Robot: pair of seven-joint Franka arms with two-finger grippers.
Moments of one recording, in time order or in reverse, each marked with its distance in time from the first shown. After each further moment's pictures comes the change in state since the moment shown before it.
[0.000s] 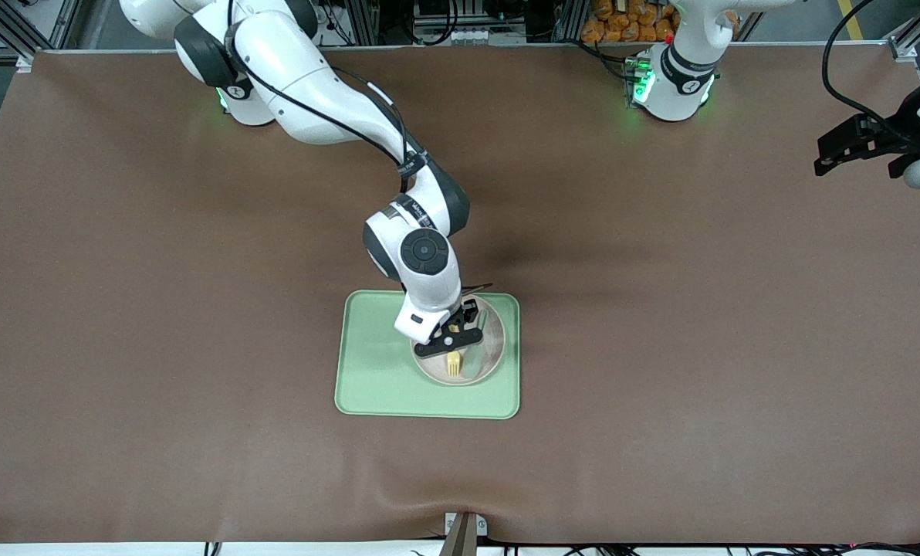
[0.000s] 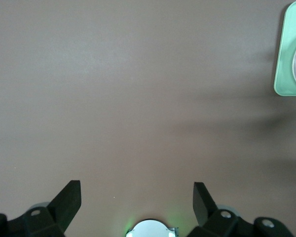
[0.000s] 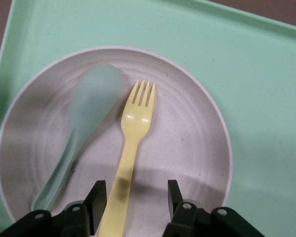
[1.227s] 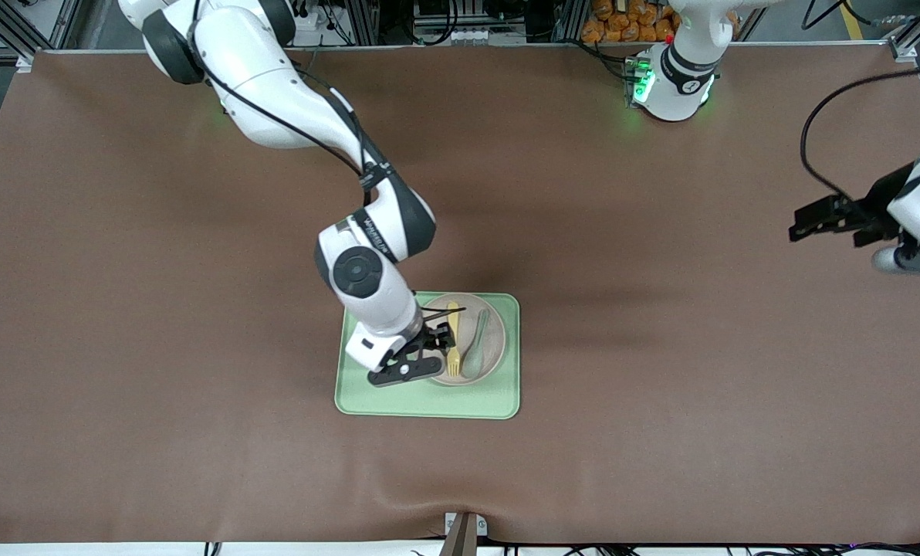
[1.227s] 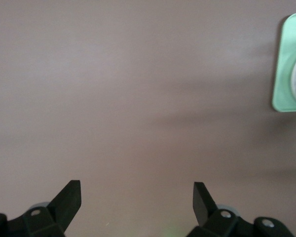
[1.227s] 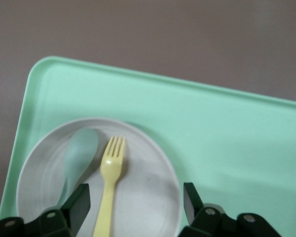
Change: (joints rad) left arm 0.170 0.121 -0.140 0.006 -0.022 0.108 0.066; right arm -0.080 -0.042 0.001 0.022 0.070 0.036 -0.059
